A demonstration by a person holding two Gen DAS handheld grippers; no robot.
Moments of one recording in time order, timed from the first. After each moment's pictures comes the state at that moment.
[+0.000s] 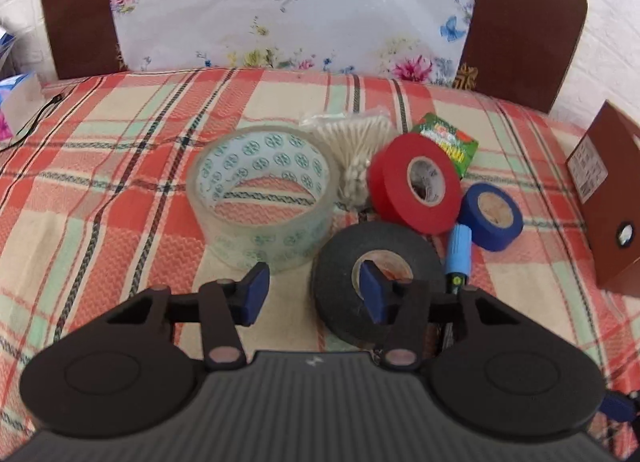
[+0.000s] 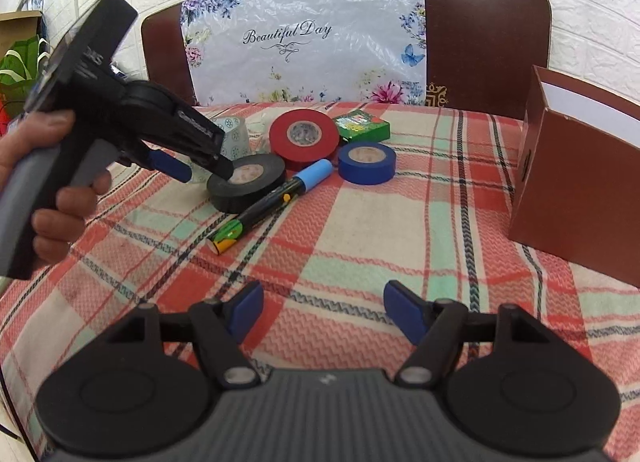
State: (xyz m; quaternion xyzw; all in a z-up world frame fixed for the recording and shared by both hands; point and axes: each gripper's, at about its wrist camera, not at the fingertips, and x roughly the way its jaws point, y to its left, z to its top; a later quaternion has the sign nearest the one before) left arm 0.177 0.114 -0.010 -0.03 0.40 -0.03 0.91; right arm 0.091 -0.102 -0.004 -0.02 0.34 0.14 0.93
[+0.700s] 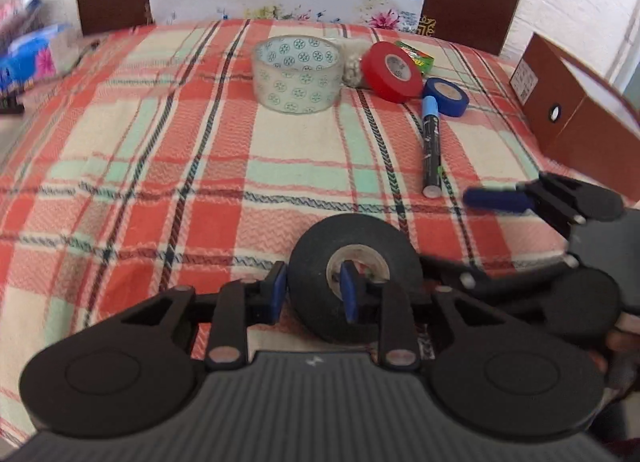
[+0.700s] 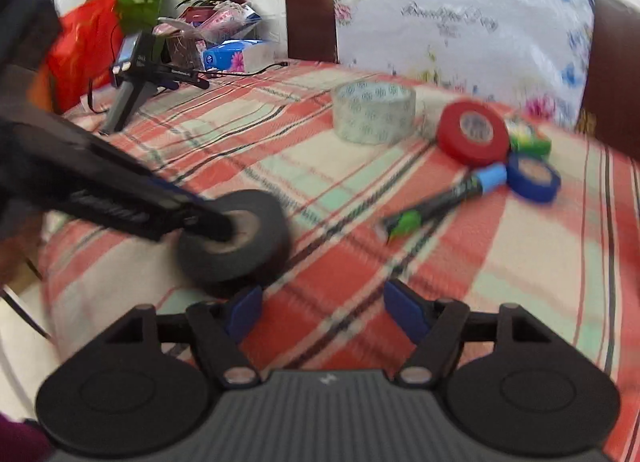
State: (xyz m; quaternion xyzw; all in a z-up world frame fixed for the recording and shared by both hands) left arm 0.044 0.170 -0.010 -0.04 0.44 -0.08 0.90; right arm 0.101 -0.029 -0.004 -0.14 0.32 0.29 0.89
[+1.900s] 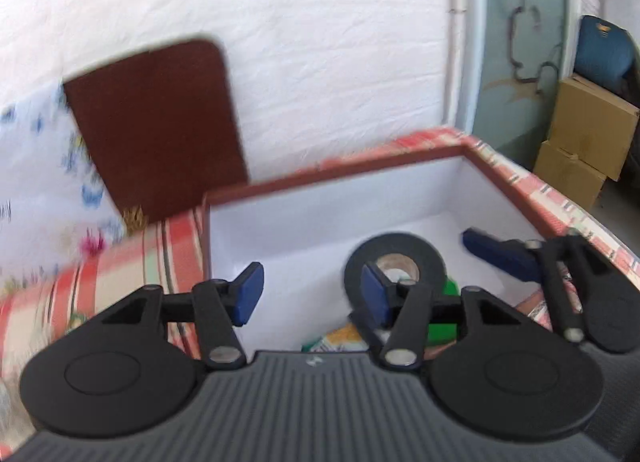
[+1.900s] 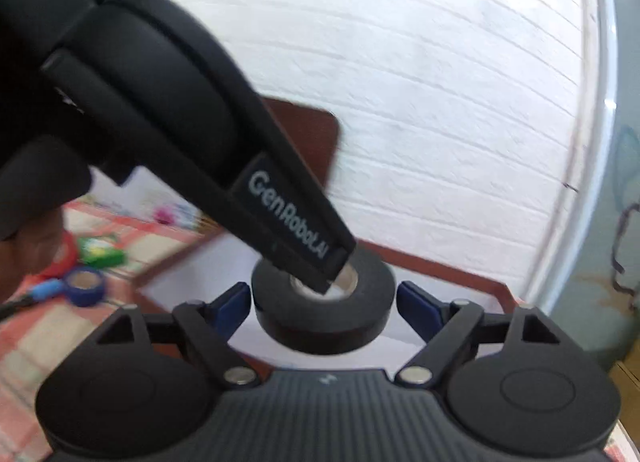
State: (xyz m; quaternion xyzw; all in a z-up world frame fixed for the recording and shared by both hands) left arm 0.150 -0.182 0.080 0.11 0.31 -0.26 0.91; right arm 0.130 -0.273 0.066 -0.09 0.16 -0.07 0.98
